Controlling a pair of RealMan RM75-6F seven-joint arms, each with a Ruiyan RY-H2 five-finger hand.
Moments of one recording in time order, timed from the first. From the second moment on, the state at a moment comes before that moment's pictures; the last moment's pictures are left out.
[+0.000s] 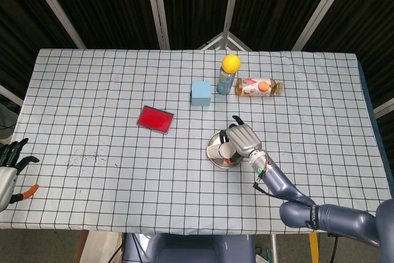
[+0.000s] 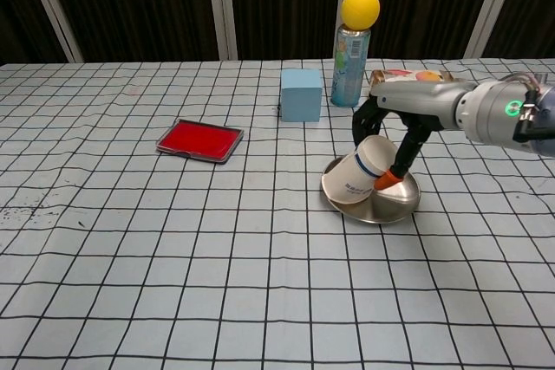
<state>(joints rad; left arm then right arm) -0.09 -1.06 0.01 -1.59 1.53 1.44 0.03 0.85 -1.48 0.18 -1.50 -0.97 0.79 -0.30</state>
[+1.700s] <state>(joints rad) -0.09 -1.06 0.01 -1.59 1.53 1.44 0.03 0.85 -1.52 0.16 -1.48 -1.01 0.90 -0.36</state>
